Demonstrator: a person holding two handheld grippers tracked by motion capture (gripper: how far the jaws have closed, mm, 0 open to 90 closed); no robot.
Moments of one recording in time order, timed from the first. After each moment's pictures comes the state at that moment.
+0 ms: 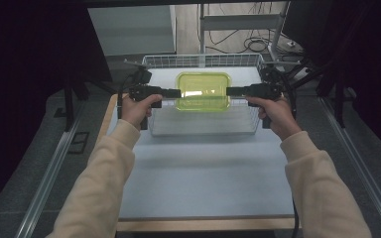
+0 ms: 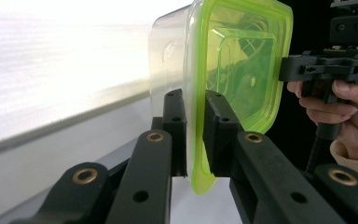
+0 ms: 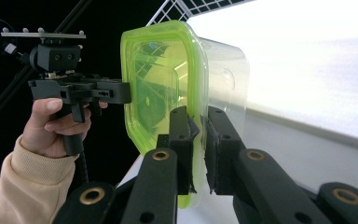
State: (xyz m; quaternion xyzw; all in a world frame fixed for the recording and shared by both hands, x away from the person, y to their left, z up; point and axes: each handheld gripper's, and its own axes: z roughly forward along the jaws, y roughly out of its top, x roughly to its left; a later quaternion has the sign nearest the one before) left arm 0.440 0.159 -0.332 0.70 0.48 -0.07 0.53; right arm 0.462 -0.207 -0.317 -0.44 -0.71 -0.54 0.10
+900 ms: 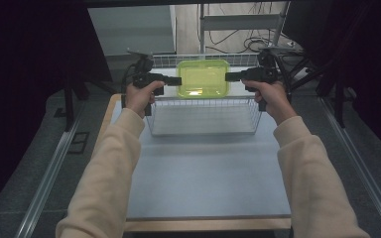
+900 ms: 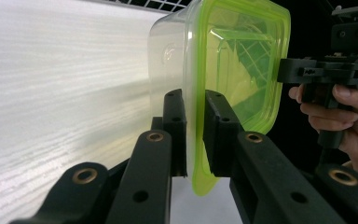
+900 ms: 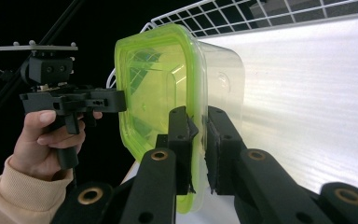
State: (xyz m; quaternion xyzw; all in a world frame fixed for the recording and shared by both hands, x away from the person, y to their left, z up) left arm 0.482 0.162 -0.329 0.68 0.49 -0.07 0.54; right arm 0.509 -0.201 -0.306 -0.46 -0.70 -0.53 0.09
